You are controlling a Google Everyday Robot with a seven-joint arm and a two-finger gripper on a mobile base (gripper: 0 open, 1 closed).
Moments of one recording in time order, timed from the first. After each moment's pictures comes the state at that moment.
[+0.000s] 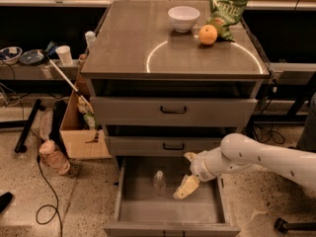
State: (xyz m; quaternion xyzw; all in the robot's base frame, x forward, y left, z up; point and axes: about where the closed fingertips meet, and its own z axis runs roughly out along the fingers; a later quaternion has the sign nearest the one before) arm 0.506 -0.094 0.484 -0.52 0.78 0.26 0.25
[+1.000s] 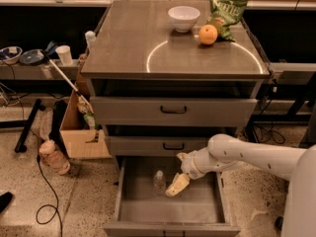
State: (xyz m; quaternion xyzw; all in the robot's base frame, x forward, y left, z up) arm 0.532 -0.072 0.439 -0.51 0.78 0.27 0.24
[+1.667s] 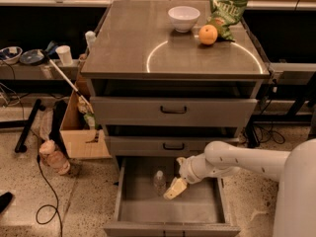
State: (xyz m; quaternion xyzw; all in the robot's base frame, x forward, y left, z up) arm 0.534 -0.068 0.404 -0.50 0.79 0.25 0.24
